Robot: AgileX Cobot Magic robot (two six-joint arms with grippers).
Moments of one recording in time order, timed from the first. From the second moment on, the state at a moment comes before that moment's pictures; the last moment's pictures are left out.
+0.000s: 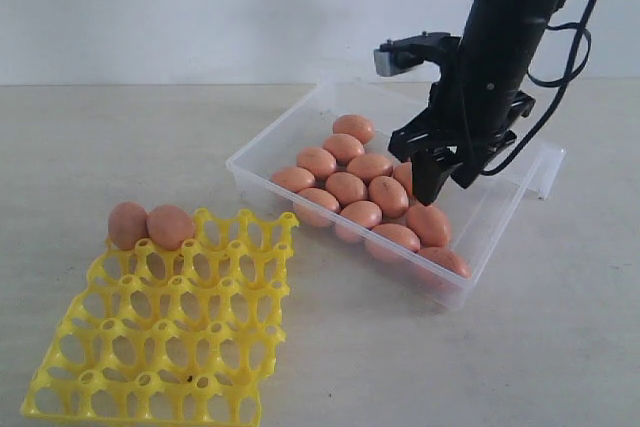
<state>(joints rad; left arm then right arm) 0.04 0.00 0.00 -0.19 0.30 0.31 0.35 1.97 -1.57 0.18 1.20 -0.33</state>
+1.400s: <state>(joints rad) 0.04 0.00 0.00 -0.19 0.30 0.31 0.35 2.07 -1.57 0.15 0.95 -0.14</state>
